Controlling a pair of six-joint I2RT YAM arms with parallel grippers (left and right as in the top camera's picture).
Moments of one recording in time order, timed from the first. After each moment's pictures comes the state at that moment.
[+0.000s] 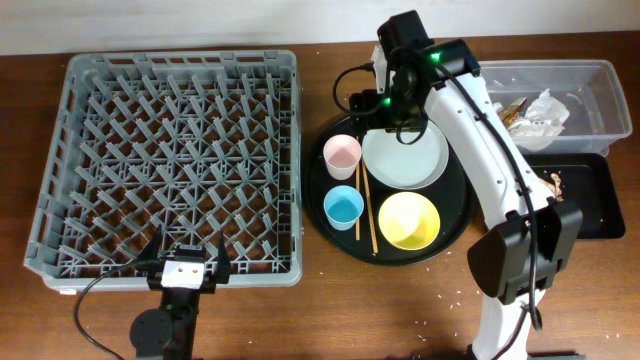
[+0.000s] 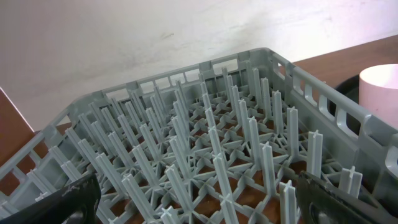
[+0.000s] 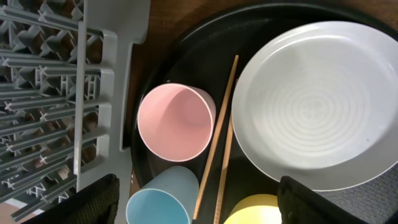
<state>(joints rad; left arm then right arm) 0.03 0.02 0.02 -0.07 0.07 0.25 0.31 2.05 2.06 -1.27 -0.20 0.21</state>
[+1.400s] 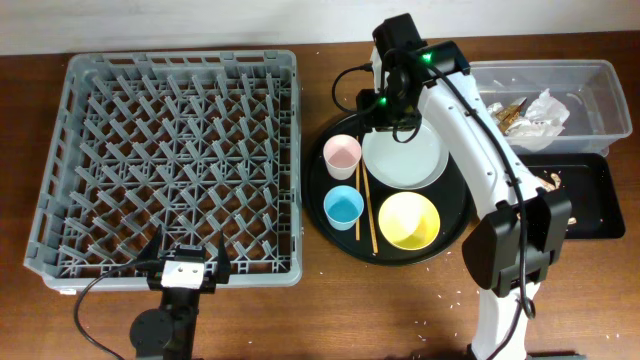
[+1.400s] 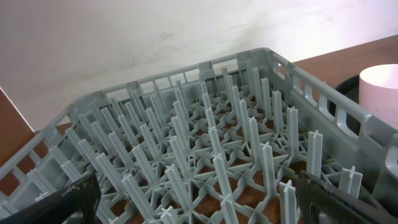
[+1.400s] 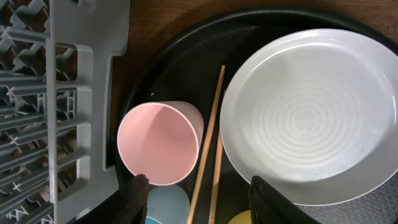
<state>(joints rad) 0.03 0.02 0.02 -0.07 0.07 0.25 0.31 2.09 2.06 -1.22 -0.15 0.24</state>
